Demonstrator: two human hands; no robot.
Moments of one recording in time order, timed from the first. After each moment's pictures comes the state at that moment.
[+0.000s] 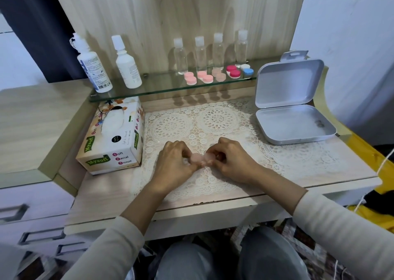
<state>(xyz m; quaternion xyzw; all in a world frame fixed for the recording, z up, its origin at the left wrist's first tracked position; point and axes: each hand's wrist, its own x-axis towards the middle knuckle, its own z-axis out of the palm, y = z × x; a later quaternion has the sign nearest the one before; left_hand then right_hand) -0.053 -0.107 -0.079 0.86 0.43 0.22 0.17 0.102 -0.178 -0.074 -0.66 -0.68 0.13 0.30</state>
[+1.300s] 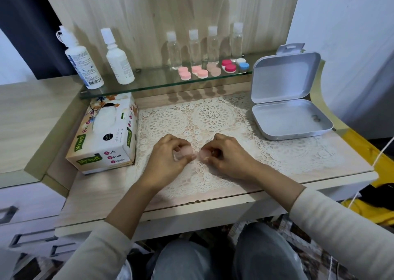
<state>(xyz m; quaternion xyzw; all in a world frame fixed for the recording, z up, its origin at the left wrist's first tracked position) -0.060 -0.105 -0.071 0.86 0.37 0.27 0.23 0.104 -0.180 -0.074 -0.66 -0.67 0.15 0.31</state>
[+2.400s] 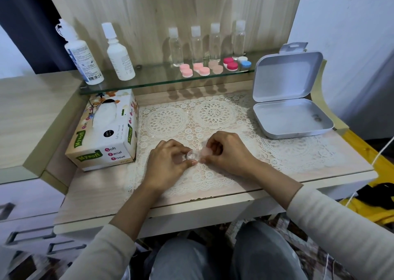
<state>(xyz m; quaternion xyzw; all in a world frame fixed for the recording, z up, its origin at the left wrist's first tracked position) -0.065 -0.105 -0.089 0.85 0.39 0.28 0.21 0.097 -0.176 -0.071 -0.70 -0.62 0.15 0.33</state>
